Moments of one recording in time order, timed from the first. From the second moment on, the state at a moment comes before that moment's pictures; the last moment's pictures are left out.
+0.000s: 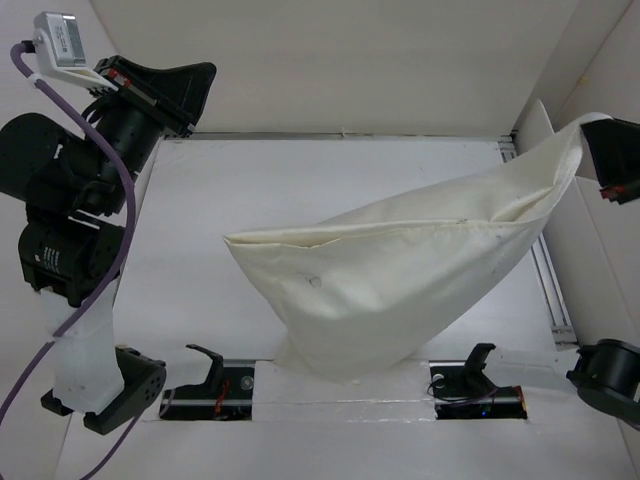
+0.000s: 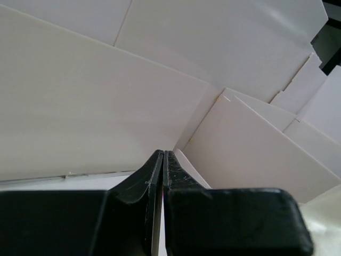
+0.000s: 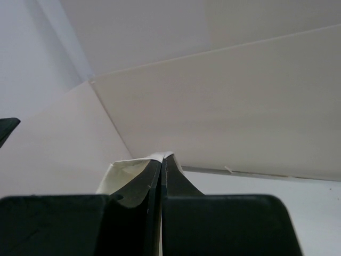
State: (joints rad) left arm -0.38 1.24 2.25 -0.65 0.08 -0.56; right arm 0.91 1.10 2.43 -0.90 0.54 0.12
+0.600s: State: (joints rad) left arm -0.39 1.36 2.22 -0.74 -0.29 -0.40; right arm 0.75 1.96 2.59 -0.66 0.51 0.08
